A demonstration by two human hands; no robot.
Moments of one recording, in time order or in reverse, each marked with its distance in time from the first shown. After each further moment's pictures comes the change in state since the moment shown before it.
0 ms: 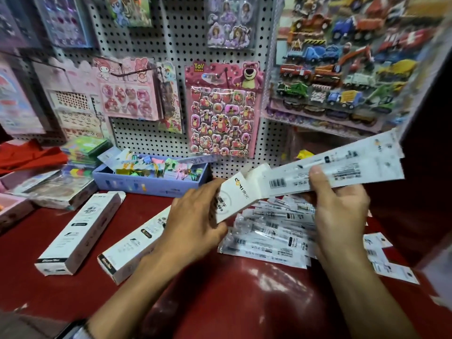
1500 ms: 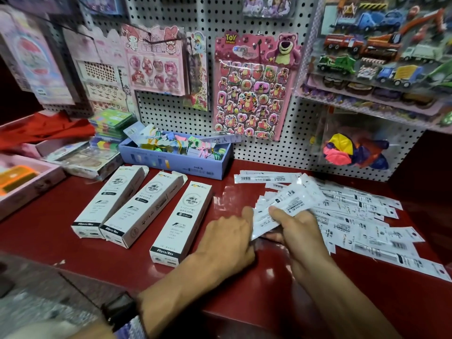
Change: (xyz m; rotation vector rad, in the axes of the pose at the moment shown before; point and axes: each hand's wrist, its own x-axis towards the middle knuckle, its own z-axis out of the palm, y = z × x) left_hand -0.041 0.020 0.024 0.282 -0.435 -0.069; right_hand -0.049 0.087 0.021 -0.111 -0.369 0.477
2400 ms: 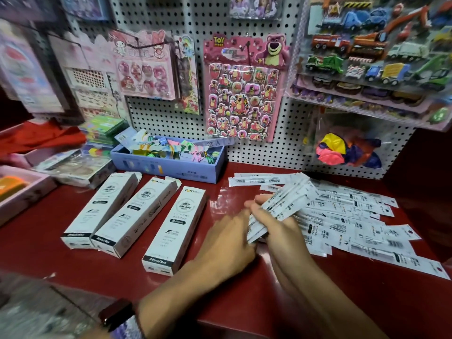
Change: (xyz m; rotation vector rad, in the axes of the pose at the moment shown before) left_hand 0.012 0.002 0.012 -0.417 0.164 0.035; right_hand -0.016 -0.009 0.020 0.165 -0.107 0.021
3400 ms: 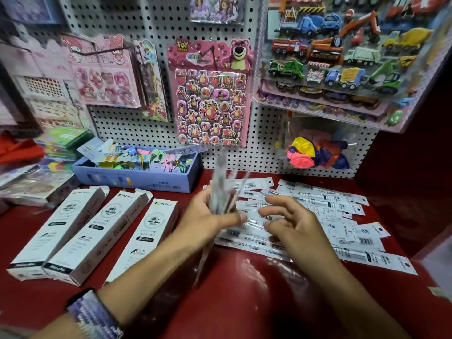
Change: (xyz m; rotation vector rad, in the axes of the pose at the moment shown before) left_hand 0.049 0.004 -0.009 -0.934 0.001 -0.261; right_hand 0.013 -0.043 -0.074 -0.478 -0.029 -0.138
